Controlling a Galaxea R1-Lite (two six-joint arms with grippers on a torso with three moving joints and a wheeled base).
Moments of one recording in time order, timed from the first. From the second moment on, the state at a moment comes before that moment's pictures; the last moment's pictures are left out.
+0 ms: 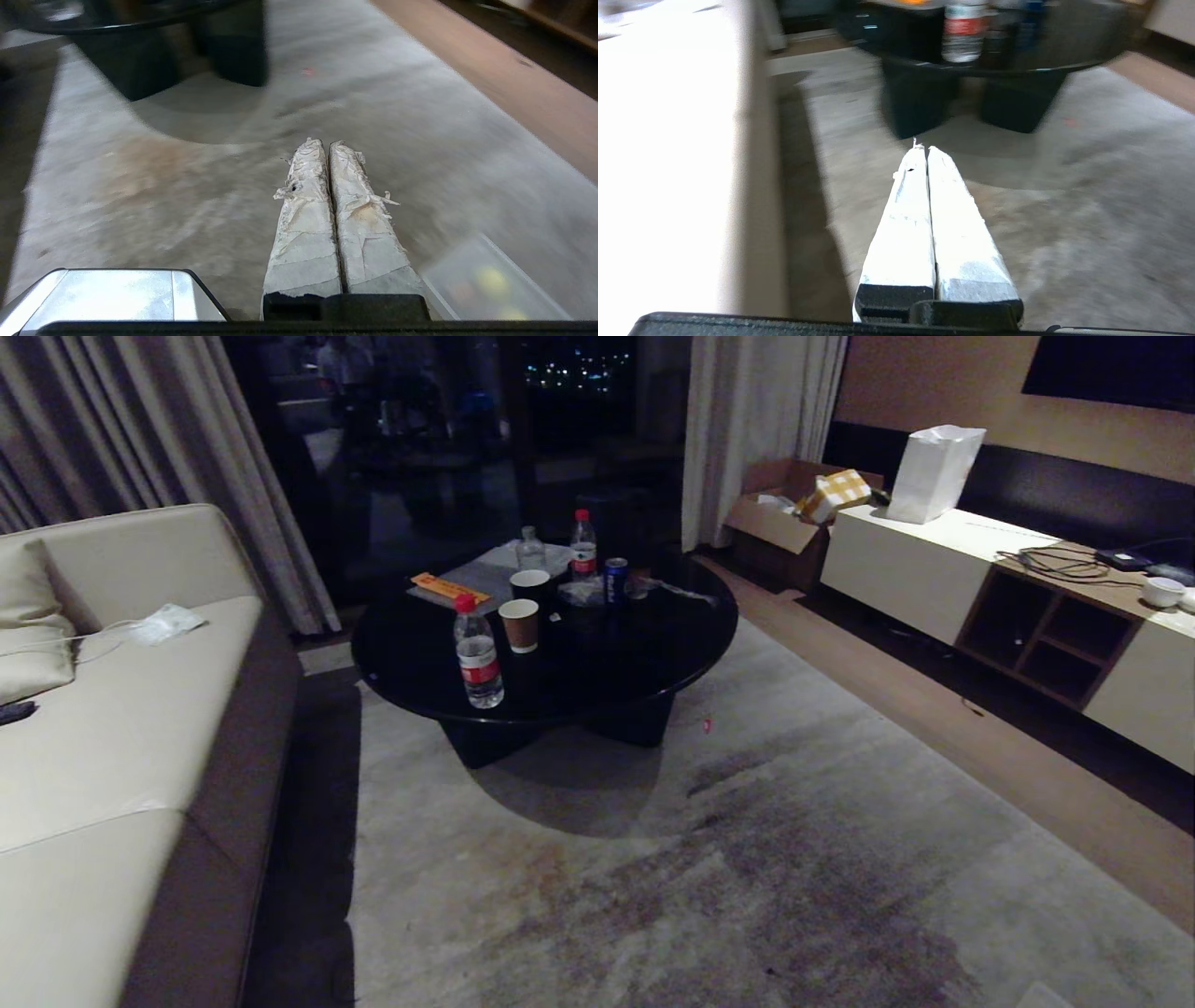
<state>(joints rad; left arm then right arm) -0.01 0.00 0.00 0.00 0.03 0.02 0.01 0.00 -0.09 0.22 0.00 0.01</state>
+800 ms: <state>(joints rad) -0.01 0.00 0.00 0.00 0.03 0.02 0.01 0.00 -0.09 0.22 0.00 0.01</state>
